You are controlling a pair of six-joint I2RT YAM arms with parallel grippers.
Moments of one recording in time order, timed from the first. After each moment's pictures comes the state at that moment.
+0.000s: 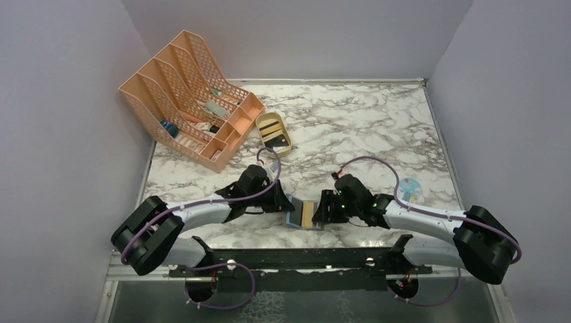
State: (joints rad) left arm -0.74 1.32 0.40 0.27 0.41 -0.90; right arm 0.84 1.18 0.44 -0.13 -0.13 0.83
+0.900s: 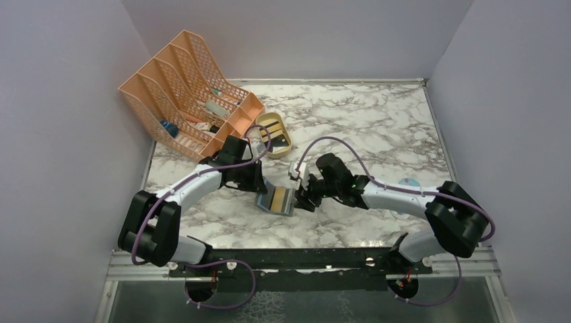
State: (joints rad) left arm -0.41 1.38 0.76 -0.42 0.46 -0.31; right arm 0.84 1.42 0.69 0.05 -0.42 -0.22
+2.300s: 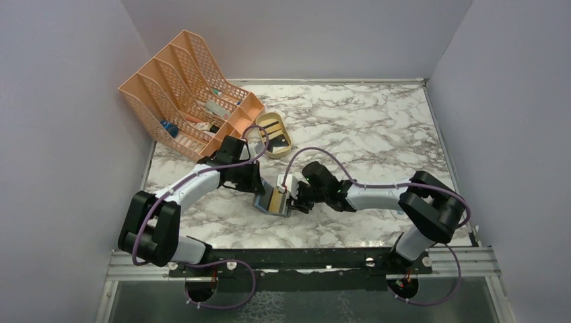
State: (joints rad) left arm -0.37 1.38 0.76 -0.44 0.48 -0.28; right arm 0.92 1.61 0.71 0.18 -0.30 -0.44
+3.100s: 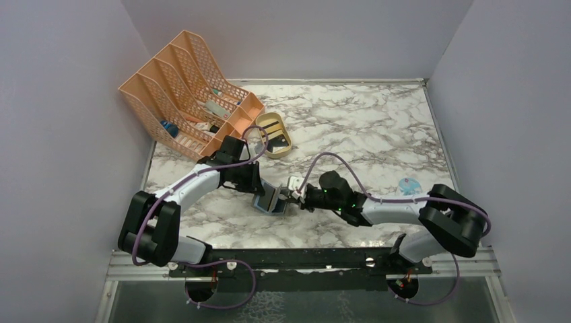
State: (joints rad) left arm -0.37 1.38 0.76 -0.46 0.46 -0.29; right arm 0.97 1.47 0.53 0.50 -0.27 -0.39
